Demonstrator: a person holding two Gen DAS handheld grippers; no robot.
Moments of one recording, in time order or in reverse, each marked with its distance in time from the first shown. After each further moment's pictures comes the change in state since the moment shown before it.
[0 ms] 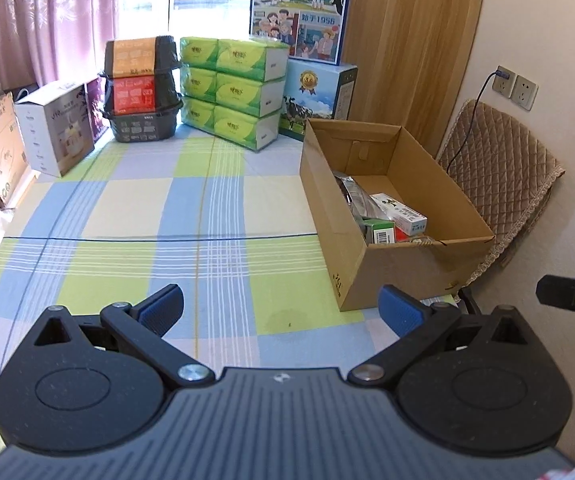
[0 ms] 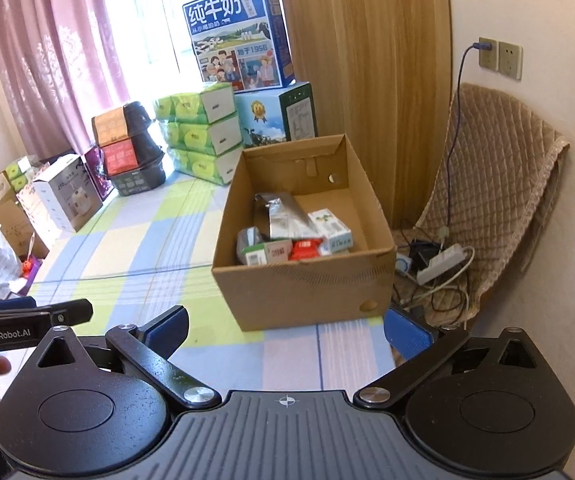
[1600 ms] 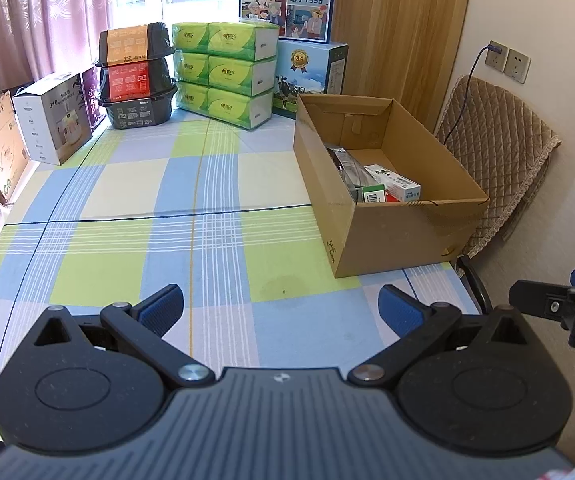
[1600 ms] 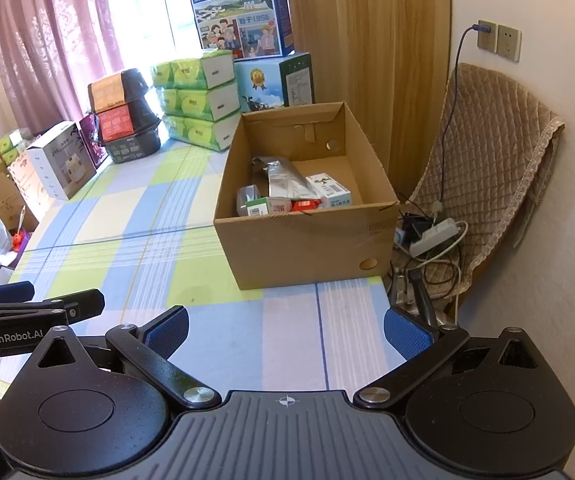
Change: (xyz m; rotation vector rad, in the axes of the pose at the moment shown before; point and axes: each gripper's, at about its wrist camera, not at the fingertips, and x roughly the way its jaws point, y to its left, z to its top) left arm 0.000 -0.014 -0.028 0.038 0.043 0.007; right arm 0.005 0.019 -0.029 -0.013 0.065 -0.039
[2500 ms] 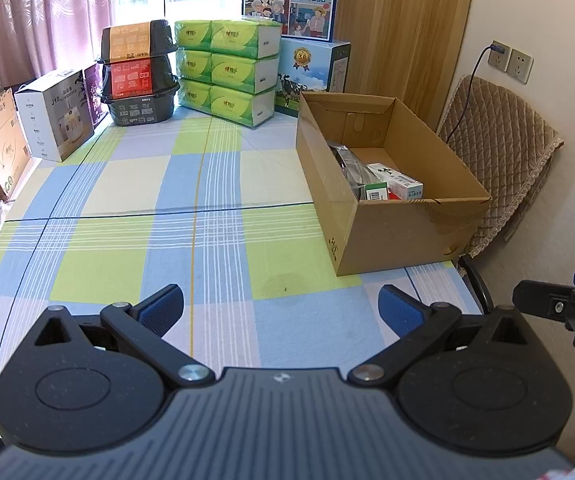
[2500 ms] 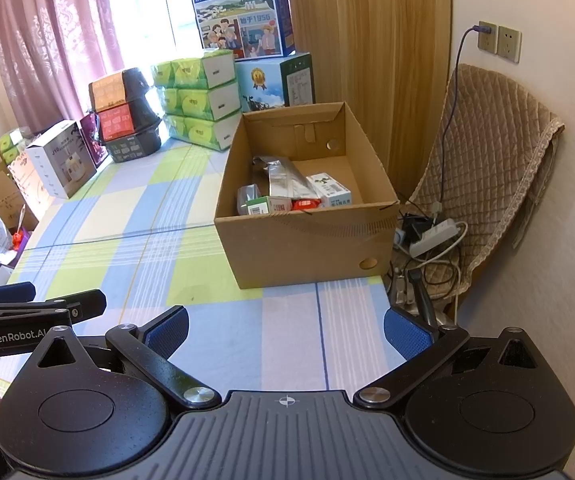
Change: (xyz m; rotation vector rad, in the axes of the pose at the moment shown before) left arm 0.003 0.001 -0.002 -0.008 0.004 0.004; right arm 0.000 -0.001 -0.002 -0.003 -0.001 -0.002
